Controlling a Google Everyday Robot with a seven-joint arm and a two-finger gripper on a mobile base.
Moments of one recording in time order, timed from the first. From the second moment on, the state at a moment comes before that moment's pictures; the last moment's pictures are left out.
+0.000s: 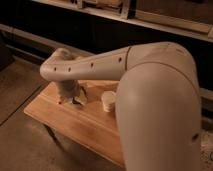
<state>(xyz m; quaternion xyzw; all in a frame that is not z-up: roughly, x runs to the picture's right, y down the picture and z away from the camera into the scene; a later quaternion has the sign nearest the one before) -0.154 0.051 0.722 -0.18 0.25 0.69 0.65</state>
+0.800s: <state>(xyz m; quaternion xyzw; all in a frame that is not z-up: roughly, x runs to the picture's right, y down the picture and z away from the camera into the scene) -0.239 0.008 0.766 -0.24 0.25 0.64 0.69</state>
